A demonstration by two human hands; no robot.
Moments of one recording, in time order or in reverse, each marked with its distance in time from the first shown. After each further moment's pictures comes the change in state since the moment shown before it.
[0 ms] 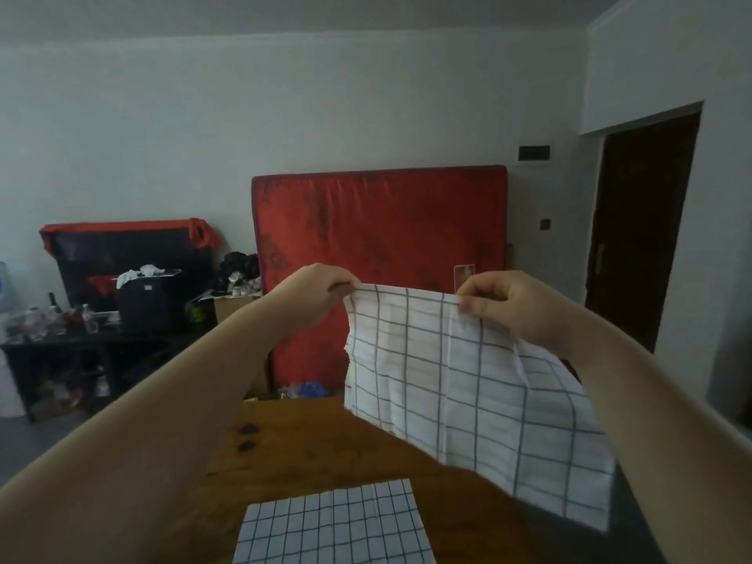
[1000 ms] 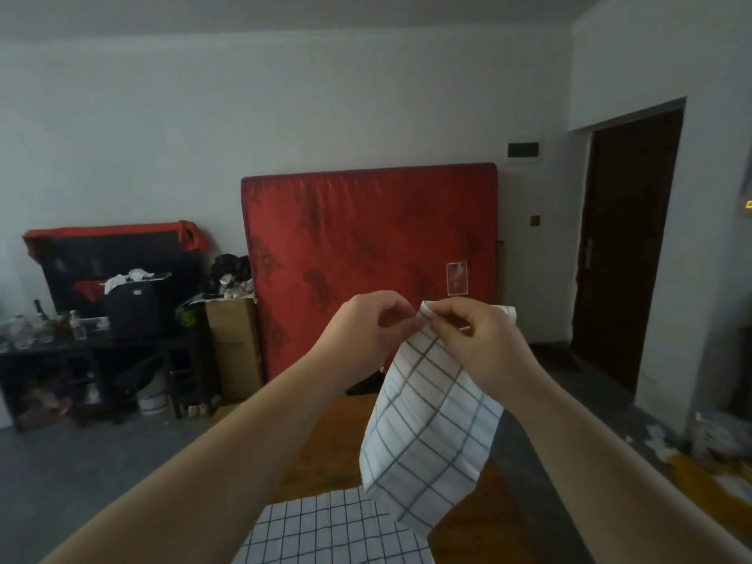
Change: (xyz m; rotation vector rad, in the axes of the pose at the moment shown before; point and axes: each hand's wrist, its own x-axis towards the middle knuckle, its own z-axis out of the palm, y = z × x) left_hand -0.033 0.085 0.050 -0.368 0.145 0.003; right_hand -0.019 0.011 0.064 0.065 0.315 -0.076
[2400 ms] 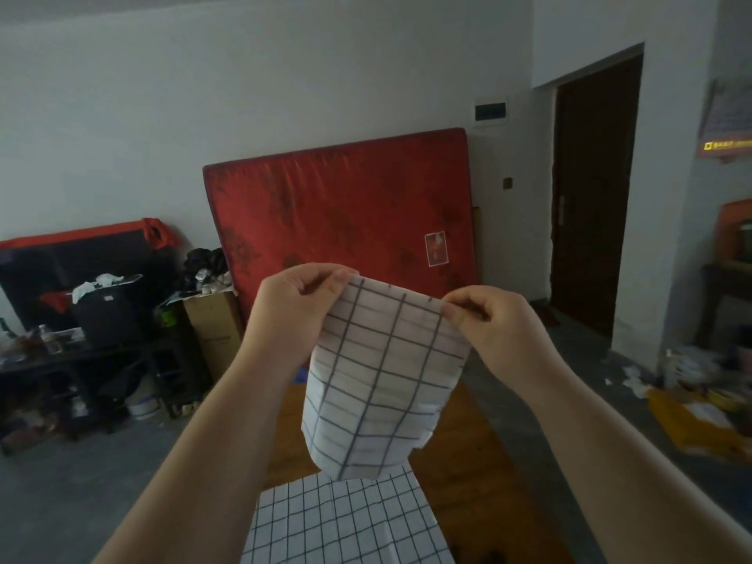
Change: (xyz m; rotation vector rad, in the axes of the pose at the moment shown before) left_hand -0.023 -0.002 -0.021 -0.340 0.283 -0.164; right_hand -0.041 0.015 -0.019 -0.068 0.113 0.144
